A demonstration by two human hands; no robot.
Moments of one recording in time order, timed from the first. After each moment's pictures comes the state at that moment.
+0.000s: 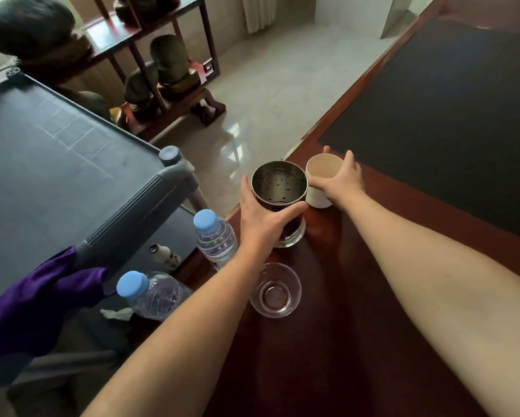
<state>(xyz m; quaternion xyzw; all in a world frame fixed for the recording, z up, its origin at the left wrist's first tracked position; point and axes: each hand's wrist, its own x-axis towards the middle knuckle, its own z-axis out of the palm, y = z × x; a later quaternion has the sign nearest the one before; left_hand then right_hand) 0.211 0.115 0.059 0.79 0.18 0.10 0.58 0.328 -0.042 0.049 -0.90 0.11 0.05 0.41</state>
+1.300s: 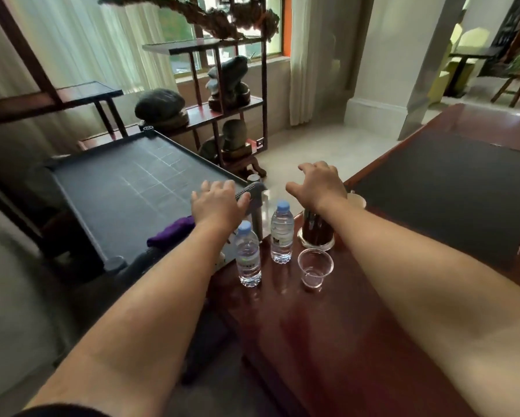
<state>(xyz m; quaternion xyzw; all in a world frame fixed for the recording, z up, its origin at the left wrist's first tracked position) 0.030 0.252 0.232 0.97 0.20 0.12 0.04 0.114 0.070 0.252 -0.96 -0.16 -0.08 0.21</state>
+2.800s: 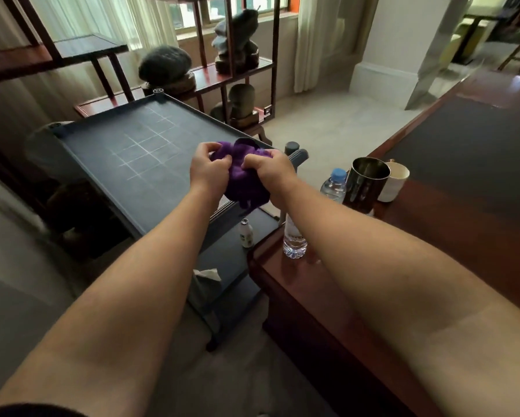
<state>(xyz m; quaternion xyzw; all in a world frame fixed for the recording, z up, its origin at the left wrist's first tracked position) -0.005 0.389 0.219 0.71 0.22 0.24 0.62 0.040 0.275 0.222 -0.69 -0.03 0.19 0.69</state>
